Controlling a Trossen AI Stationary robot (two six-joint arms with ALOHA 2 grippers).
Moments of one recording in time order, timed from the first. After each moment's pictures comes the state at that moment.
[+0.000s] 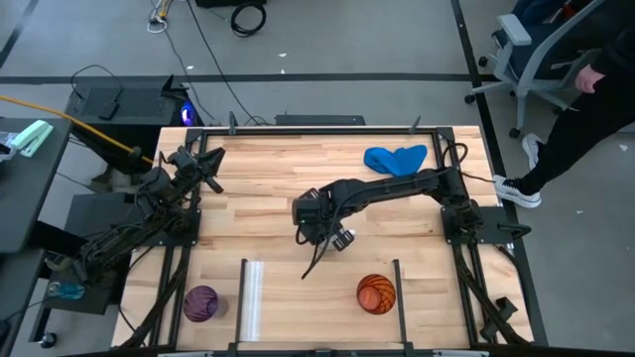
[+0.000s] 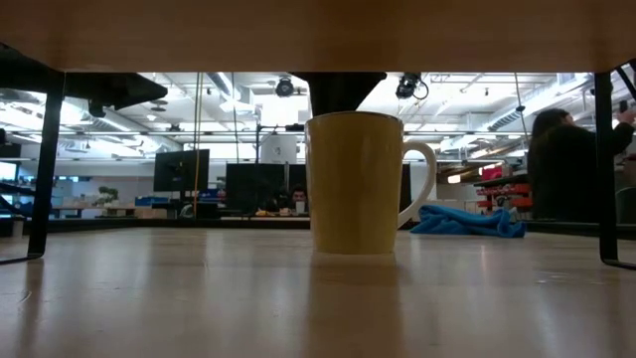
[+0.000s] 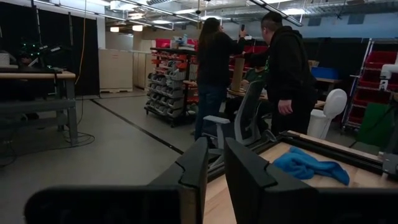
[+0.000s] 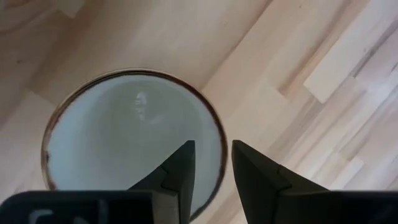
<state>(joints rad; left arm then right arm) 0.68 0.01 0.10 0.03 -0.12 -0.08 0.10 2.10 1.94 -1.17 0.07 -0.57</state>
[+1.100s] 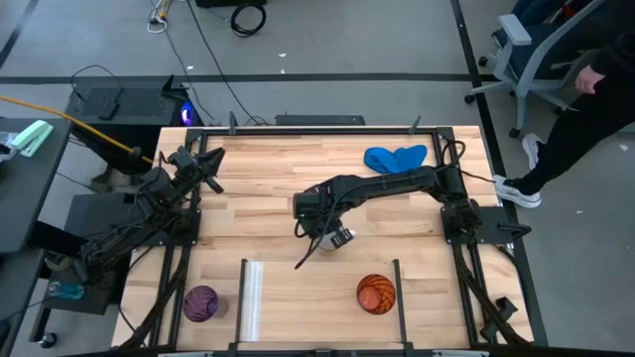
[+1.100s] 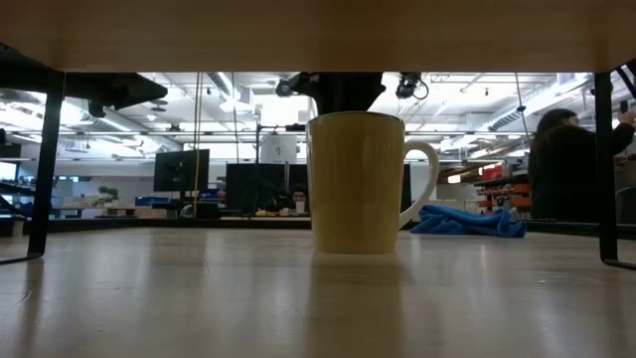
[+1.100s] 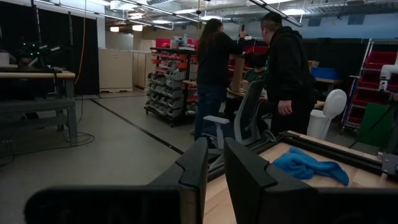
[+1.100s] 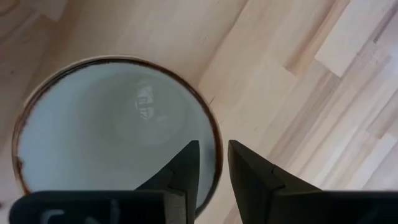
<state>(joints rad) 0.68 0.01 0.10 0.03 -0.12 -0.09 0.07 2.10 1.91 -1.17 0.03 -0.46</state>
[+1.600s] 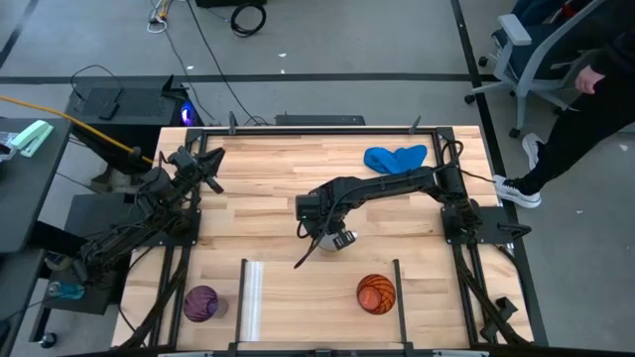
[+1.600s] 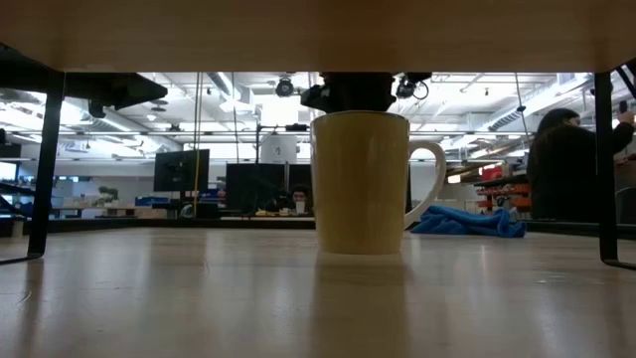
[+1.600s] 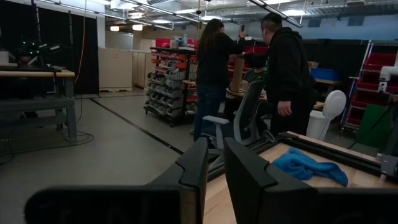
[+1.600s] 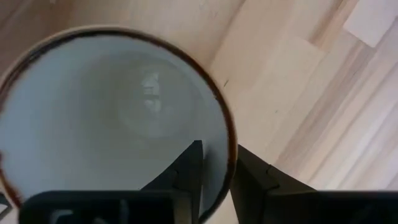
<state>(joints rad) 0.68 0.01 0.10 0.03 -0.12 -0.09 0.07 2.10 1.86 -1.18 0.02 -0.40</state>
